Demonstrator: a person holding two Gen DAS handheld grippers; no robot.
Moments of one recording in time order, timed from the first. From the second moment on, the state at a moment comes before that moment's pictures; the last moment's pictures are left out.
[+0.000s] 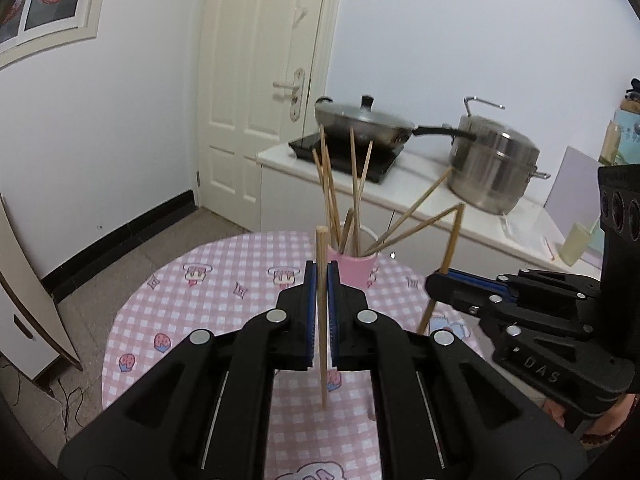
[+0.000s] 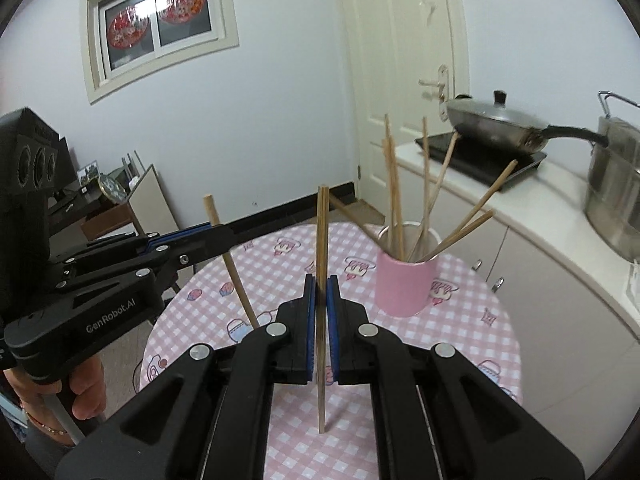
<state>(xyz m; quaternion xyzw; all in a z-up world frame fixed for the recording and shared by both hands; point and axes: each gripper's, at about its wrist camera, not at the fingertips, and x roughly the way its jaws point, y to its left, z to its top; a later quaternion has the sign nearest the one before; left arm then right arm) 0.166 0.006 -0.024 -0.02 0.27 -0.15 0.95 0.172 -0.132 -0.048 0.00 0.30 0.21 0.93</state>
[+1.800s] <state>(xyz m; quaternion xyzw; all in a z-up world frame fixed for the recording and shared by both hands) 0.319 -0.038 -0.007 -0.04 0.22 -0.17 0.96 0.308 -0.195 -0.021 0.03 0.22 0.16 0.96</state>
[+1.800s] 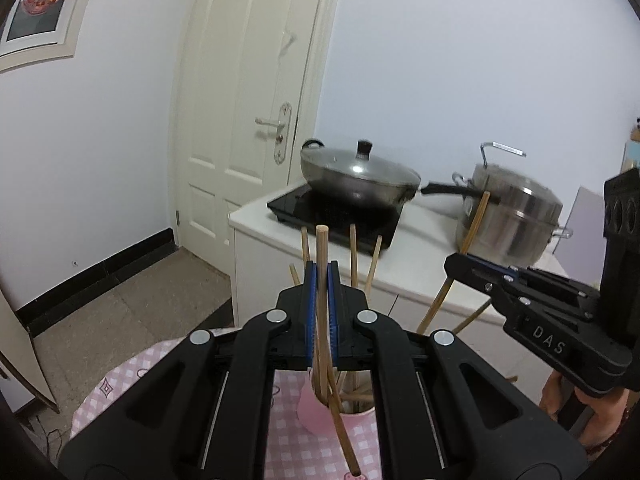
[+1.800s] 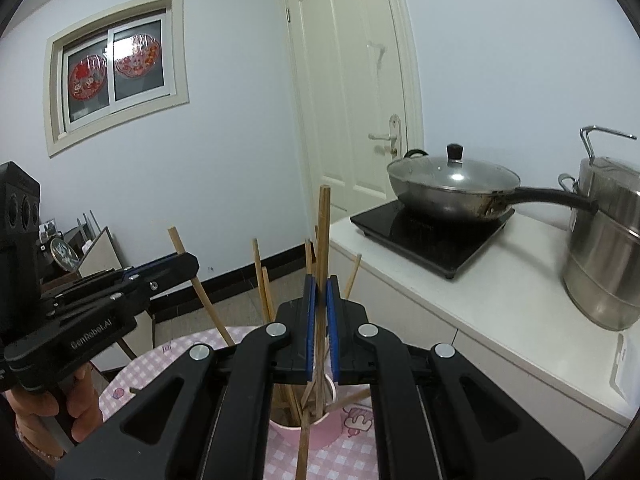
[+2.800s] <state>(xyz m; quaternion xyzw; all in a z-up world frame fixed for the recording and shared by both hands) 0.291 -0.039 -0.002 0.00 0.25 -0.18 0.95 0.276 -0.202 -0.026 0.03 0.23 0.14 0.96</state>
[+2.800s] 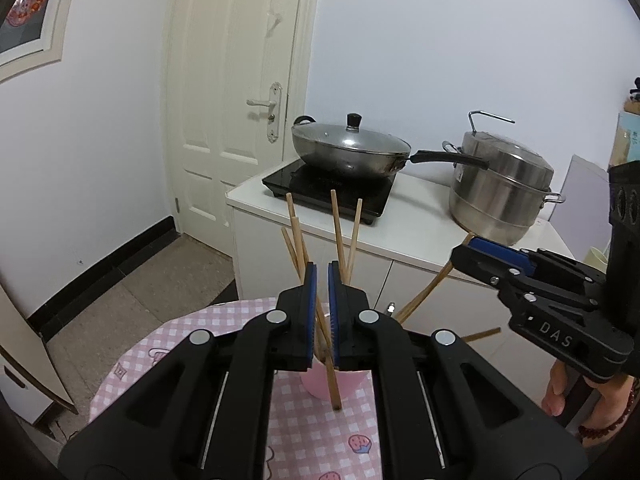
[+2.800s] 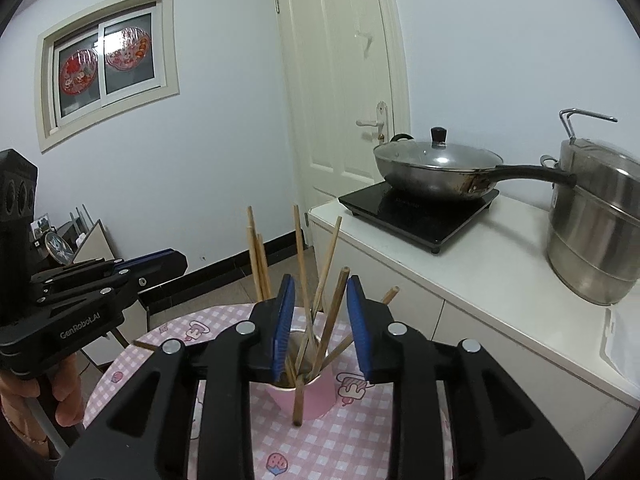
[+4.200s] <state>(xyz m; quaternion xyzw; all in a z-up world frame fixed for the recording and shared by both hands) 0.026 0.000 0.014 0.02 0.10 -0.06 0.99 0.038 -0.171 -0.024 0.02 0.12 0.08 0.99</state>
